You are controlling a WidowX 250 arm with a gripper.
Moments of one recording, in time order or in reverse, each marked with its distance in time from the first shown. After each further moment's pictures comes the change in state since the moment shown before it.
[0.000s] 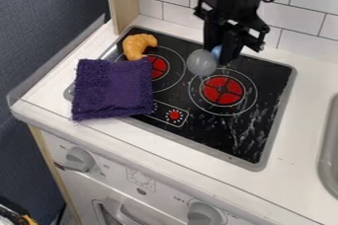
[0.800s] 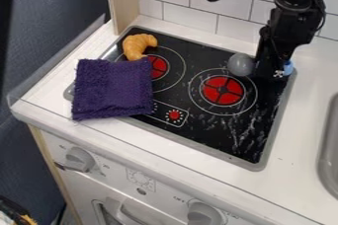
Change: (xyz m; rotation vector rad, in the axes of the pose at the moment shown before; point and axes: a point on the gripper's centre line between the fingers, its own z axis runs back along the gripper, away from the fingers) arm 0.063 -0.033 -0.042 0.033 -0.034 -0.773
